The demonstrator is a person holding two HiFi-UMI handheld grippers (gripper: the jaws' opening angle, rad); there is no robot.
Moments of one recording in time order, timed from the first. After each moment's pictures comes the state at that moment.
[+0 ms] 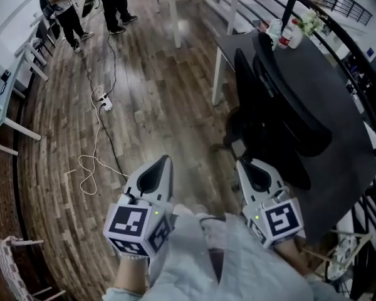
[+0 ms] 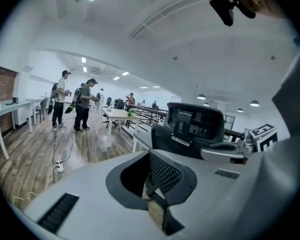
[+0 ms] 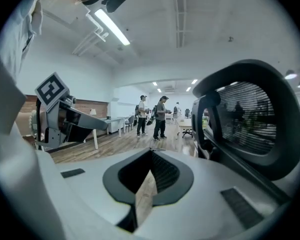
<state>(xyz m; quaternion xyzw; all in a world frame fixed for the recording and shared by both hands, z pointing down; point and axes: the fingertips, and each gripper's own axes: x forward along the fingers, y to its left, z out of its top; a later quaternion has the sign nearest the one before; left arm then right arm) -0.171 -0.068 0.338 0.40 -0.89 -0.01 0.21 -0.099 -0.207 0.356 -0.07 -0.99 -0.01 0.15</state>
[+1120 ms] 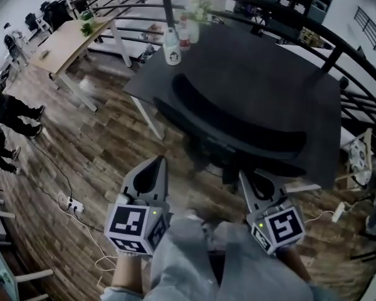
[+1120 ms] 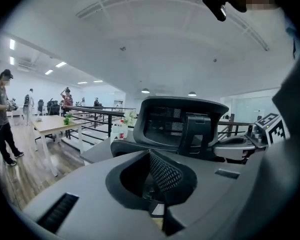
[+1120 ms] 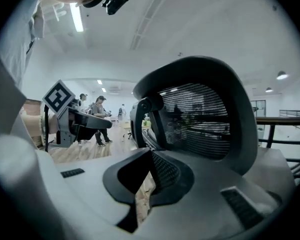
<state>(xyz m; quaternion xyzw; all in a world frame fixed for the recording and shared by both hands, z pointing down) -0.293 -0.251 0.329 0.70 -0.69 0.09 0.15 -0.123 -0.293 0.346 0.30 -0.95 0.04 0.13</state>
